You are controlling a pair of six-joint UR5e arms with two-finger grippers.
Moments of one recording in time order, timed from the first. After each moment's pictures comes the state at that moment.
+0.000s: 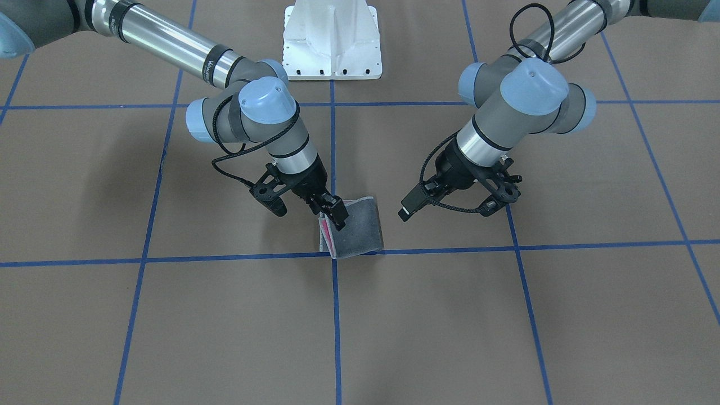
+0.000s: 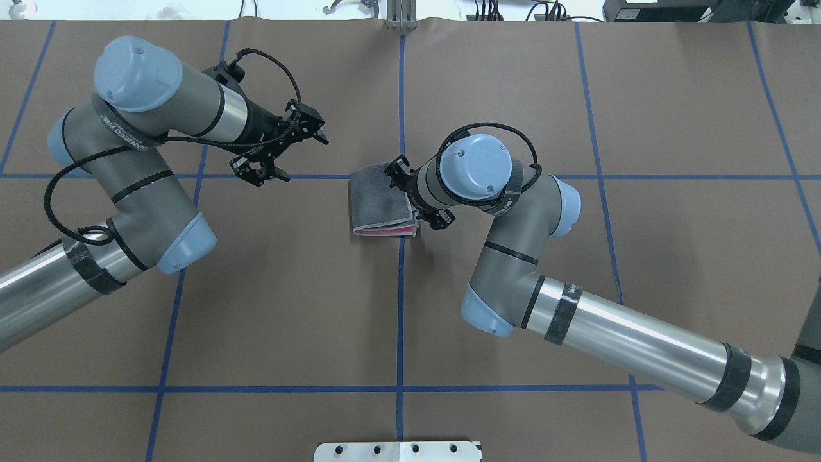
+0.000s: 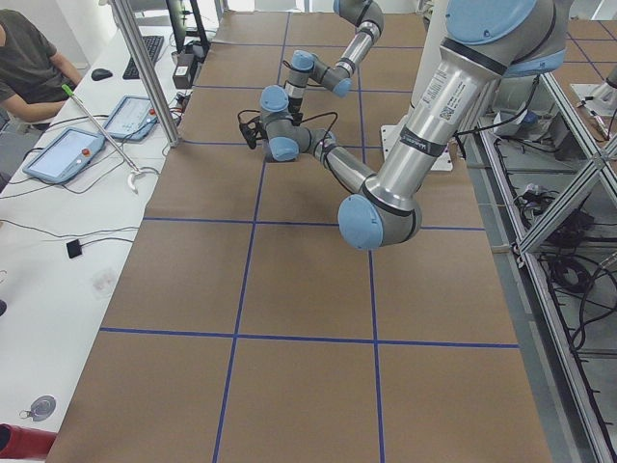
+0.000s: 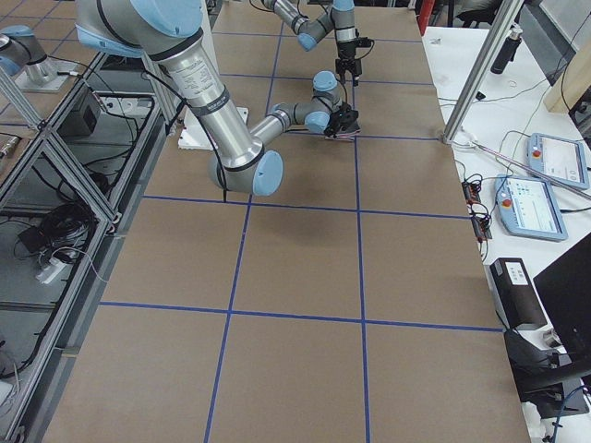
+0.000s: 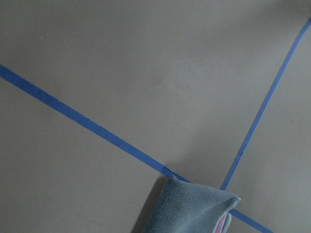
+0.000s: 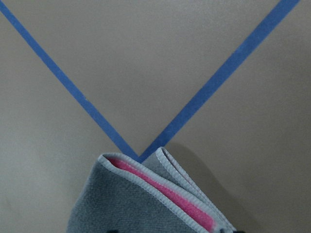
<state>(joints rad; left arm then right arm) -0.78 -2.14 -1.53 -2.21 -2.10 -1.82 0.54 -0.81 1.31 -0.99 1.76 2.07</state>
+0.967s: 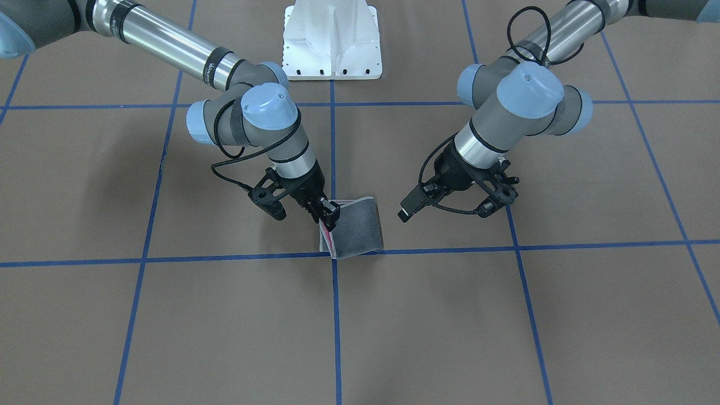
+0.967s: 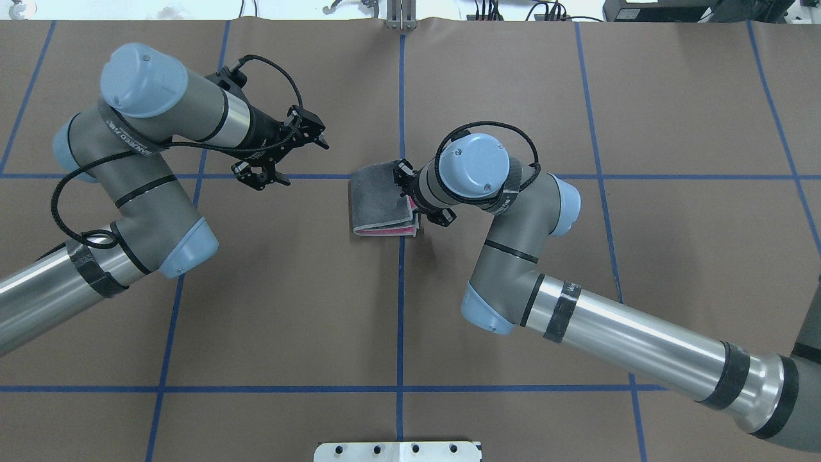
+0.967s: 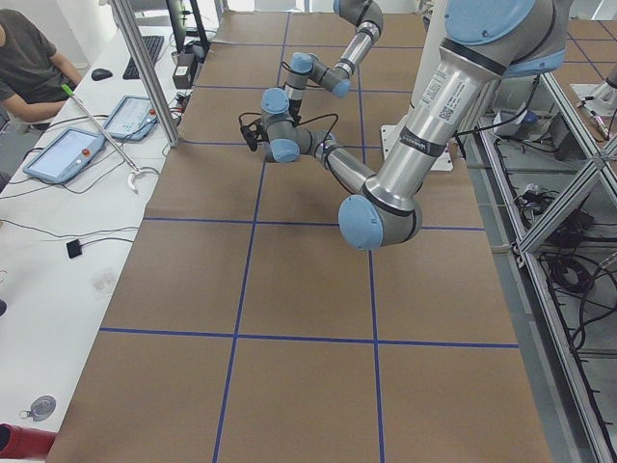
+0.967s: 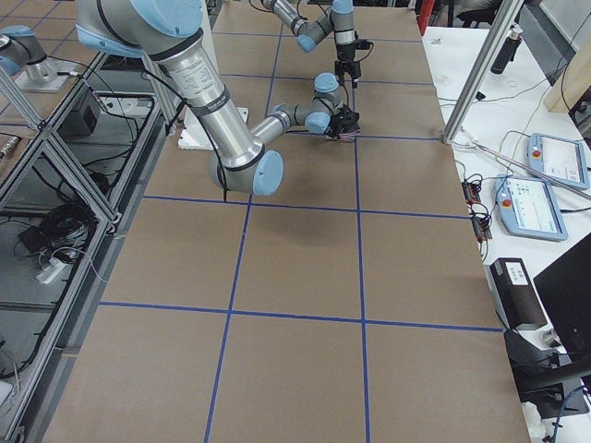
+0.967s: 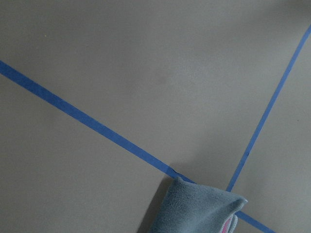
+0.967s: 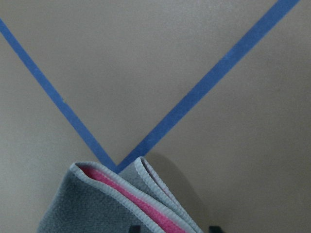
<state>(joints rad) -0.77 -2.14 -1.52 -2.21 -2.09 -1.82 0.54 -0.81 1.30 -1.02 1.76 2.04</state>
